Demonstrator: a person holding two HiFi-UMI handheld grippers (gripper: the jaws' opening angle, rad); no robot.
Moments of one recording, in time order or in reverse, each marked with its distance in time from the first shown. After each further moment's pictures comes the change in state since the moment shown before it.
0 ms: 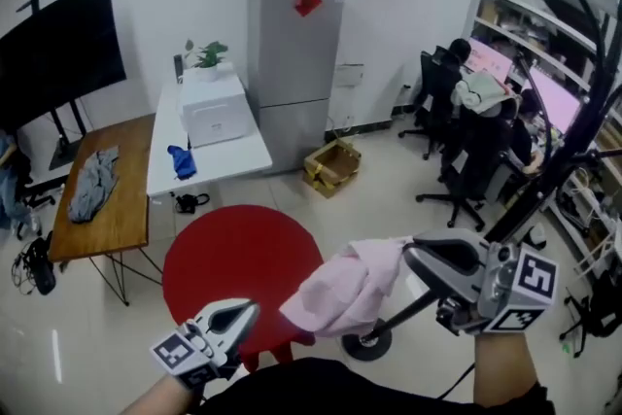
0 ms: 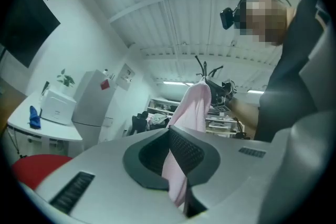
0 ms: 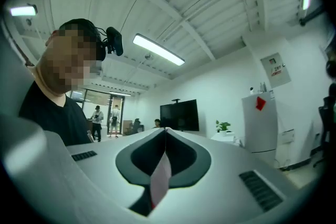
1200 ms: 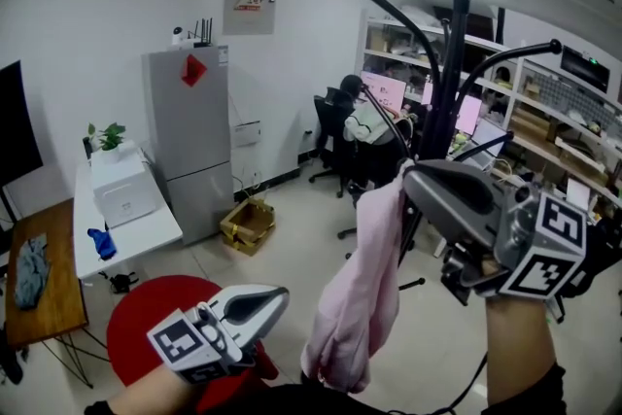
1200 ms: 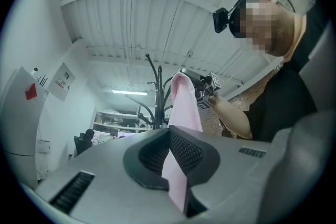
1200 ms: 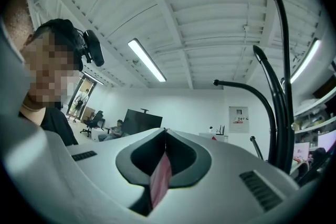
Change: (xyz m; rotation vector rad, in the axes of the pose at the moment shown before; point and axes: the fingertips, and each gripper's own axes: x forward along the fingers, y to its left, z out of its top) left arm 0.197 -0.169 0.110 0.153 -0.111 -0.556; right arm -0.134 0.006 0.180 -0.288 -0.093 -0.401
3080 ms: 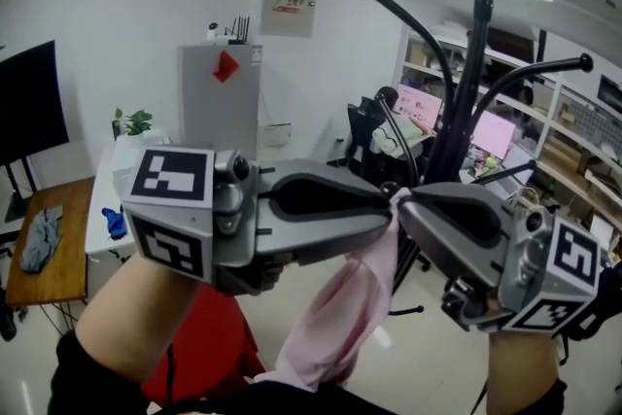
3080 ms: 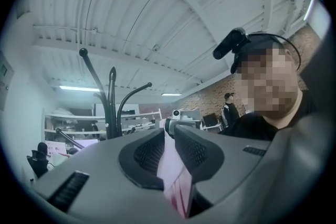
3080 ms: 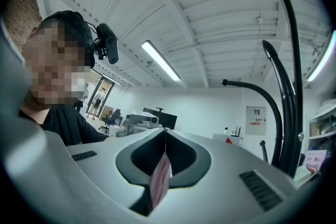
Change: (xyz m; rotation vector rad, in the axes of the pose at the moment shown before) left arm 0.149 -0.063 0.160 0.060 0.112 -0.502; right arm -0.019 -0.004 0.001 -0.059 0.018 0.194
